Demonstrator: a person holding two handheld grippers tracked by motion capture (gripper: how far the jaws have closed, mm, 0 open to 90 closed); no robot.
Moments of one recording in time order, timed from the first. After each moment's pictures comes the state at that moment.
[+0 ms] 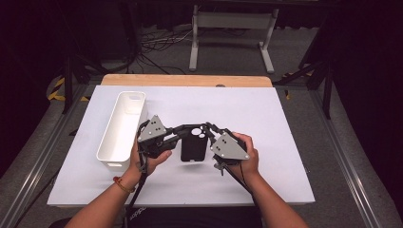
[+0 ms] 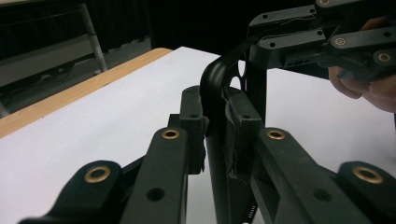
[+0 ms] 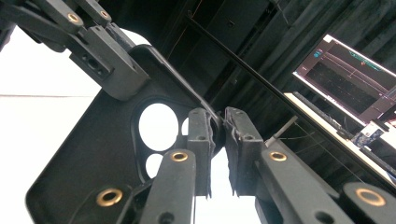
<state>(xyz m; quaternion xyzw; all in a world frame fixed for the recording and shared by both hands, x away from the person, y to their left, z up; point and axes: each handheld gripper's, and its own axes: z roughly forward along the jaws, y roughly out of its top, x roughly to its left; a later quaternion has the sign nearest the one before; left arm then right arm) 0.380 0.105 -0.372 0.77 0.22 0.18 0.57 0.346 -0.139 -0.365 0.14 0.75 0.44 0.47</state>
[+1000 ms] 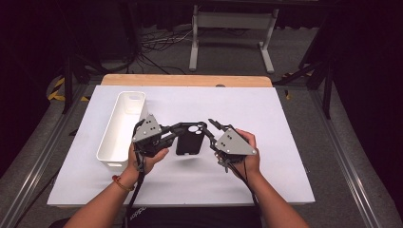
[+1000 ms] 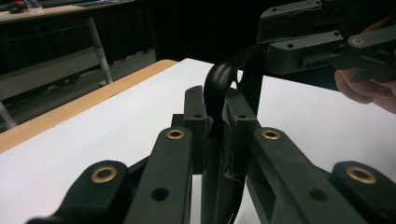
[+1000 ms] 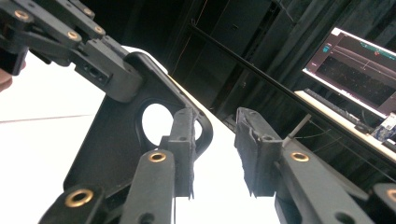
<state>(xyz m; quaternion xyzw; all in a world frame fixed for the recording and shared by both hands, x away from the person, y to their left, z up) 0.380 0.112 -0.370 0.76 0.22 0.19 0.58 0.348 -0.145 -0.354 0.17 0.75 0.48 0.43</state>
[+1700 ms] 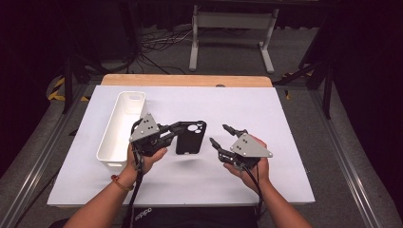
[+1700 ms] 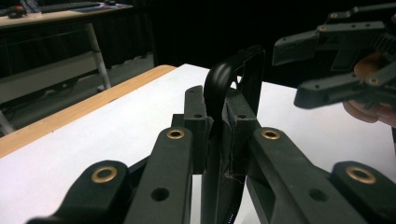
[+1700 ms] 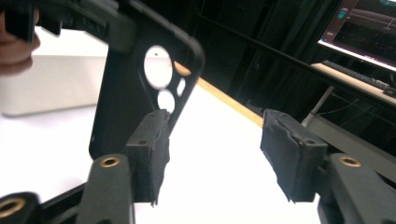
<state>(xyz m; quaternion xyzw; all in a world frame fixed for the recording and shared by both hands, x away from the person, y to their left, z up) 0.379 0.115 -0.366 0.75 0.21 0.19 0.59 0.338 -0.179 -0.374 0.22 0.75 0.50 0.38</state>
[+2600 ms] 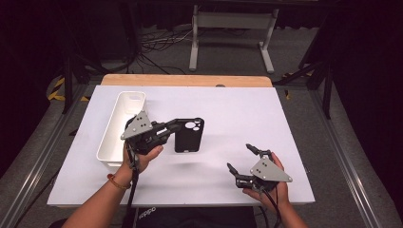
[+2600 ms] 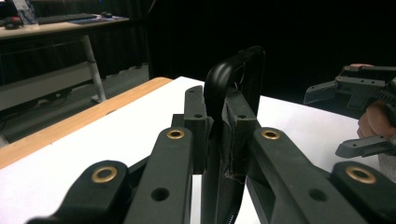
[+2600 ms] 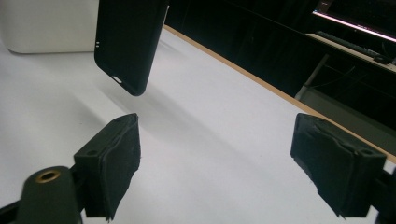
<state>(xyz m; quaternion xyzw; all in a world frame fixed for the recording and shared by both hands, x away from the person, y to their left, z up) 0.378 0.128 -0.355 0.74 0.21 0.18 0.62 0.299 -0.228 -0.415 0.25 0.76 0.47 0.37</state>
